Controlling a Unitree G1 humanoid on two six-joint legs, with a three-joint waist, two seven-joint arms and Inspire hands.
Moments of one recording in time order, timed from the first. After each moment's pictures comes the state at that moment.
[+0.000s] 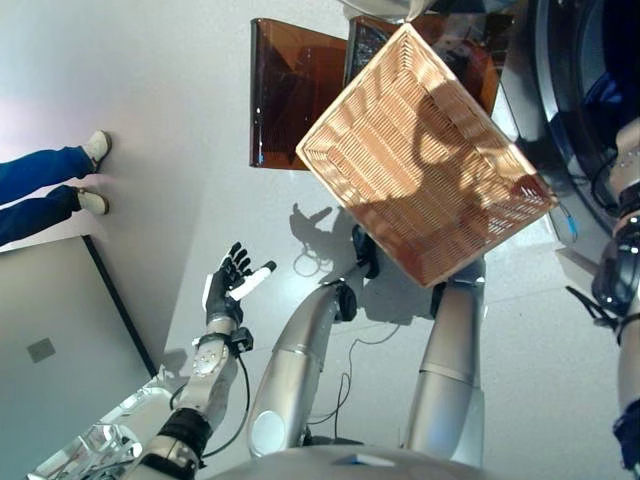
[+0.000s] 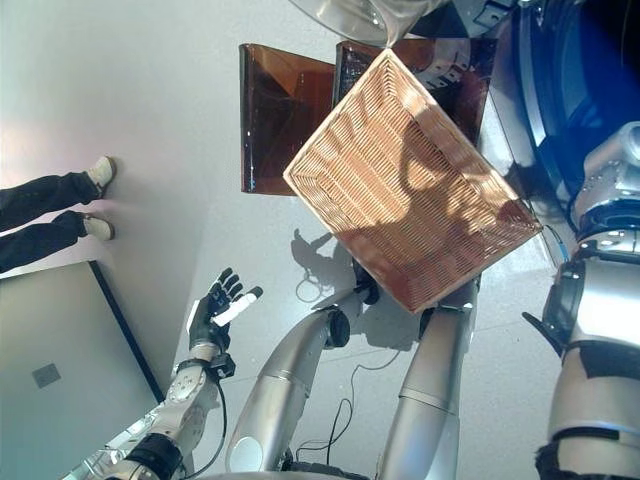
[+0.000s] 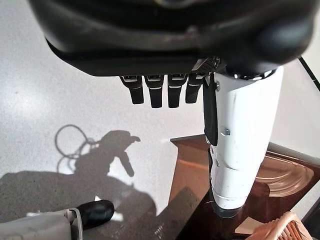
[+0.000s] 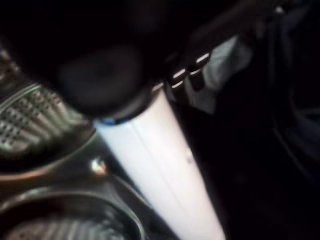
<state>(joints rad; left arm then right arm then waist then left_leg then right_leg) -0.09 0.21 -0.29 0.63 -0.56 -0.38 0.21 -1.30 -0.85 -0.03 1.28 0.44 -0.14 -0.93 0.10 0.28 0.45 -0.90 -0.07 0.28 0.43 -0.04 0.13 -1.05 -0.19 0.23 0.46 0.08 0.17</state>
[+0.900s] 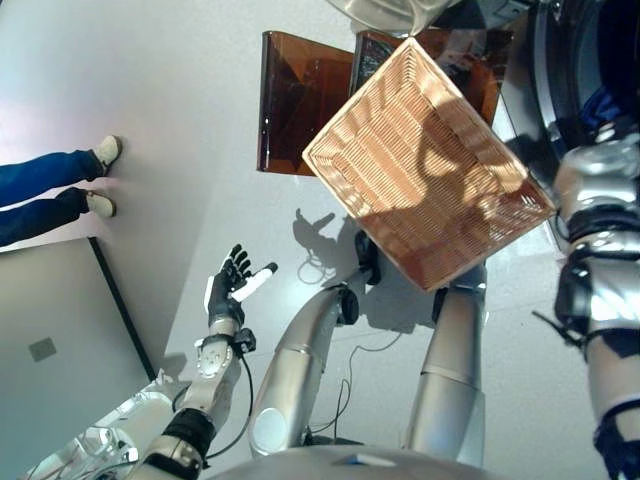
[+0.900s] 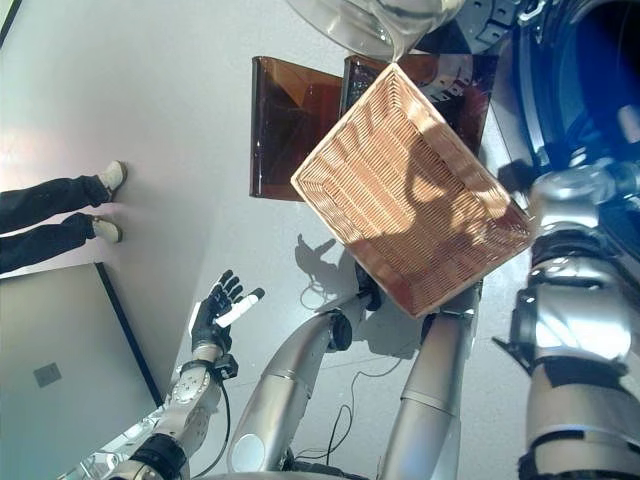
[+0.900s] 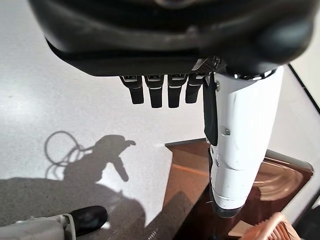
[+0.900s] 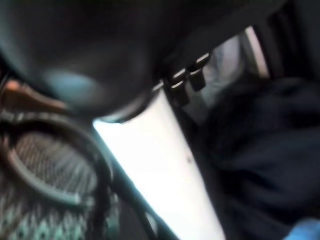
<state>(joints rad) -0.10 0.19 -0.29 0.64 -0.52 -0.40 0.24 -1.09 -0.67 -0.04 1.16 0.05 0.04 -1.07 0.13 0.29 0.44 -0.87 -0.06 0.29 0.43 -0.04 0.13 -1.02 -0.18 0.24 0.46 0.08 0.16</state>
